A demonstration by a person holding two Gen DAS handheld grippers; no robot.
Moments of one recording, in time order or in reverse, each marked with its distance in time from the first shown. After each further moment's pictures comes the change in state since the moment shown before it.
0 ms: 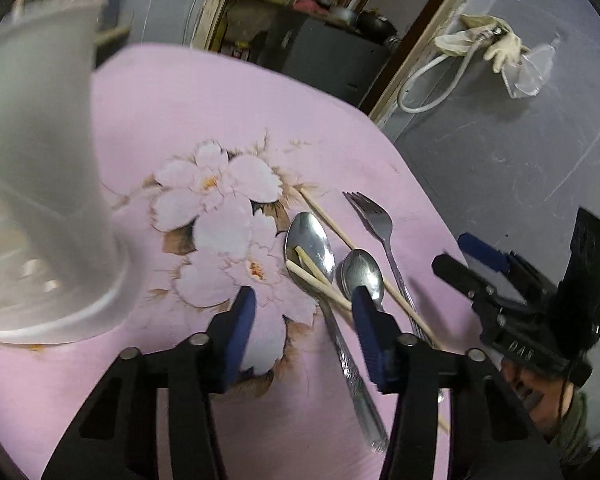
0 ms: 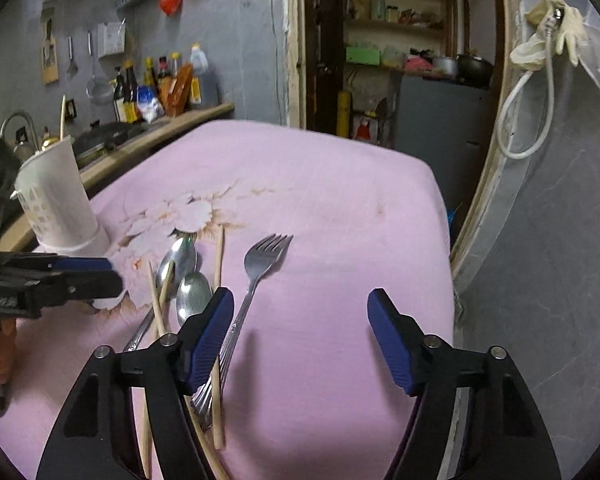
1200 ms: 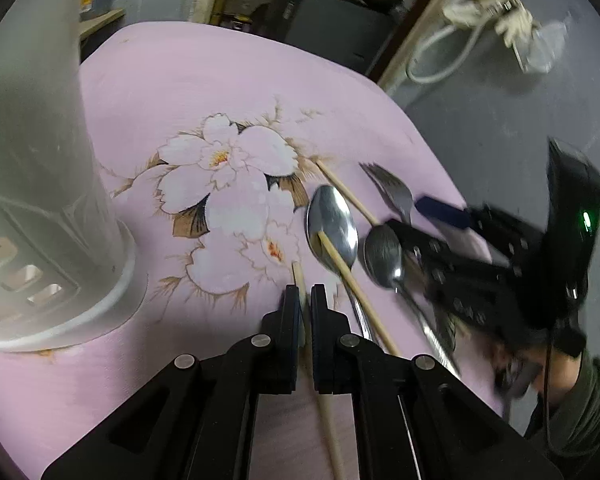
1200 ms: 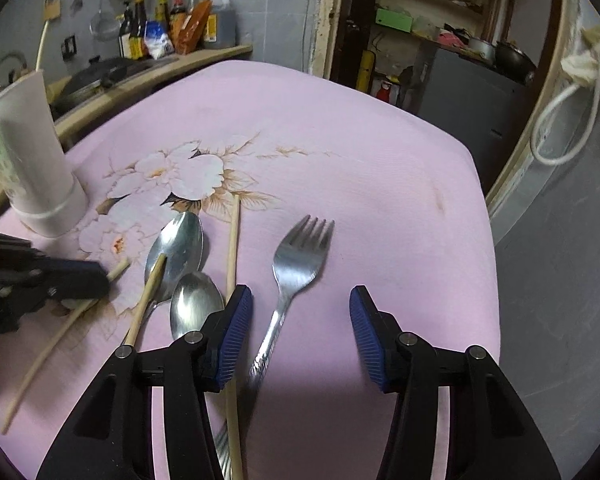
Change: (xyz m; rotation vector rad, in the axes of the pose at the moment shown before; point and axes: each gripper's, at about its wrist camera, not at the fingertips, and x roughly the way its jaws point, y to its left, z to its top) left arm -0.007 0.009 -0.004 0.067 0.113 0.068; right arm 0.060 0.031 0.022 -0.134 0.178 -0.033
